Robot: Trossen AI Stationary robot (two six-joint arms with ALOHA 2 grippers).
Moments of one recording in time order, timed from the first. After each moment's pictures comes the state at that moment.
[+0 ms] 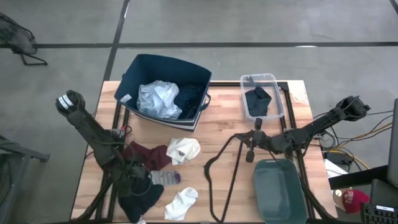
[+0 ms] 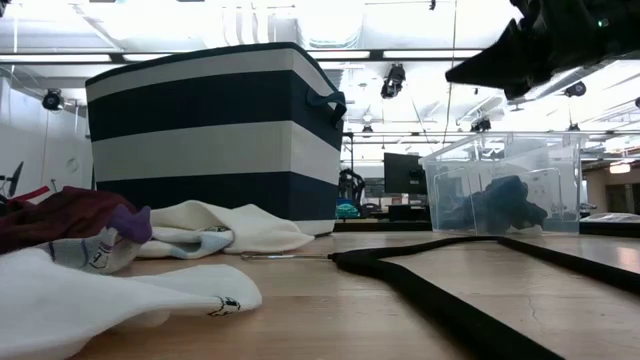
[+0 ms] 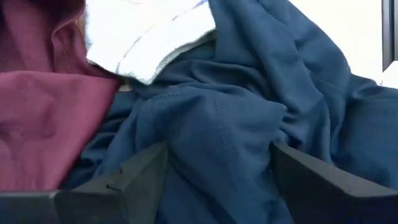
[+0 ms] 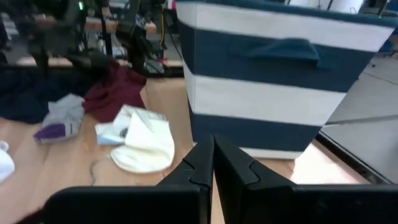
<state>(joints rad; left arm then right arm) -0.95 1.12 0.49 -0.44 -0.05 -0.91 0.41 1.02 0.32 0.50 0.73 0.07</state>
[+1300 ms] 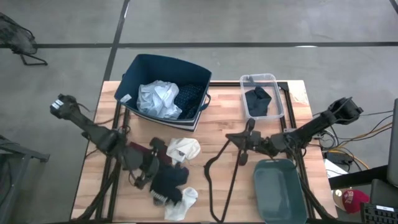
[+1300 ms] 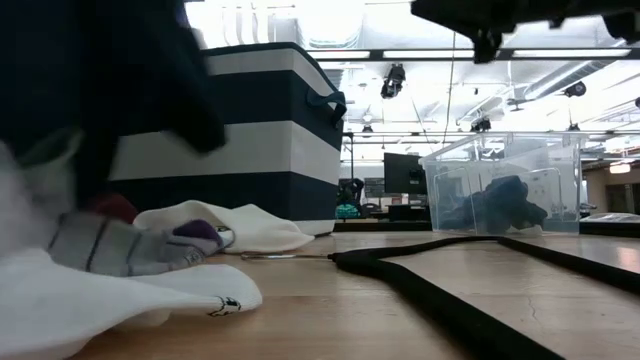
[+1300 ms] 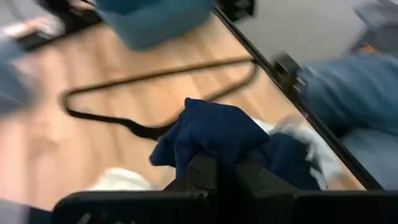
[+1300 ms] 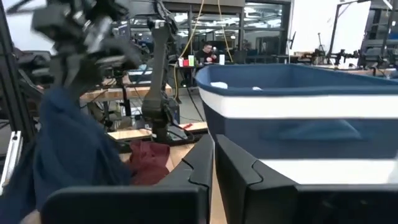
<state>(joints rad) -0.60 1.12 1.05 -0.54 -0.23 -0.02 0.41 1.25 0.45 0.90 0.70 -0.01</state>
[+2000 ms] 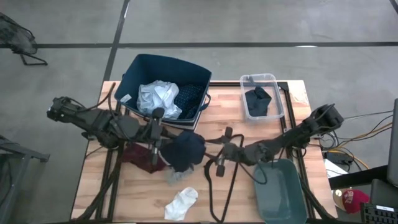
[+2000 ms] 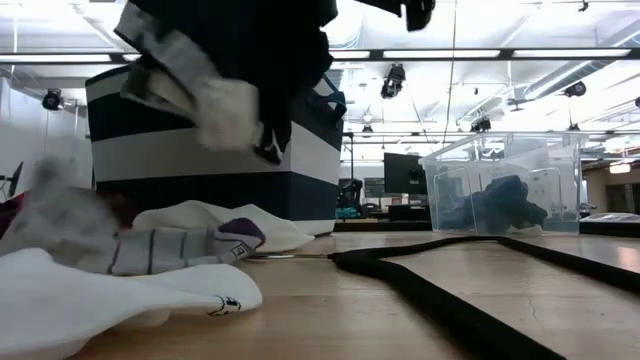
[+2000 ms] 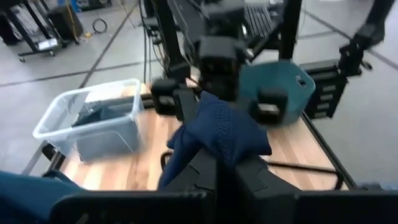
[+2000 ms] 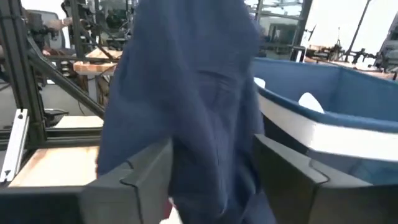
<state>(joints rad) -0.36 1.12 1.29 -0.47 -0.32 0.01 0.41 1.58 0.87 0.70 0.65 -0.04</state>
